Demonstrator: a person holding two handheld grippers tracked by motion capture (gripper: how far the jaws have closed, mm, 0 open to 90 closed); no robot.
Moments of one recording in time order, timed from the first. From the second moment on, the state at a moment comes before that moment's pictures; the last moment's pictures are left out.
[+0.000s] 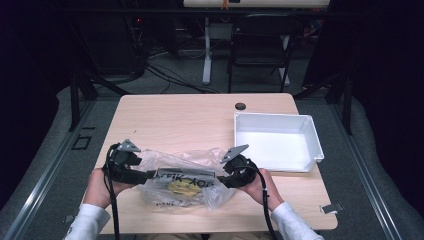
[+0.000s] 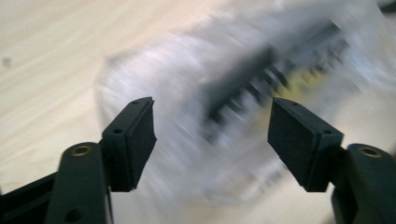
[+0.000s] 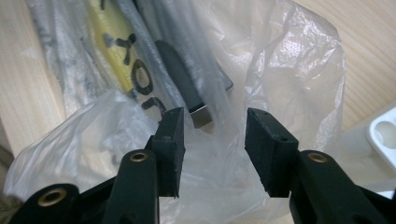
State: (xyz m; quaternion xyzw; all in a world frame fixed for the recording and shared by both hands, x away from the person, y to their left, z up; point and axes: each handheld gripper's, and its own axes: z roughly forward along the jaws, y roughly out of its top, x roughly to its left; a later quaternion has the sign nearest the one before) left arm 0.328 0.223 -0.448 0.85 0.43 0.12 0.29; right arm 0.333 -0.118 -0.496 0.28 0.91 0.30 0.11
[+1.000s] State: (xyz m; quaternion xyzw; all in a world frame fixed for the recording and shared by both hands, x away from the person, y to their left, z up) left arm 0.374 0.209 -0.538 0.88 0.45 0.08 0.15; right arm 0.362 -0.091 -0.546 0.29 0.93 0.20 0.14
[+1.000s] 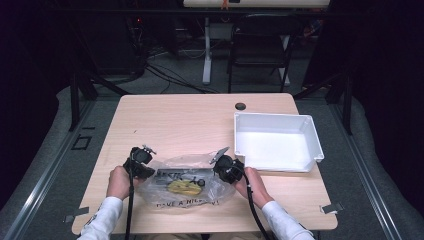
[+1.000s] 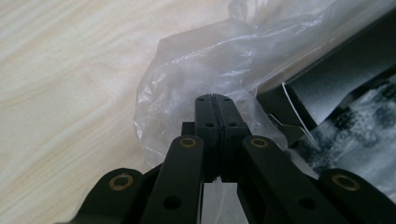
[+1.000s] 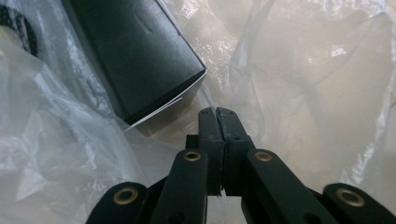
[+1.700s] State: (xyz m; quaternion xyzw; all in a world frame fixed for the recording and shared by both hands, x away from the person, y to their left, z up) left arm 0.347 0.219 -0.518 0.89 0.43 0.04 0.13; right arm 0.335 -0.116 -0.506 0.26 0.92 0.25 0.14
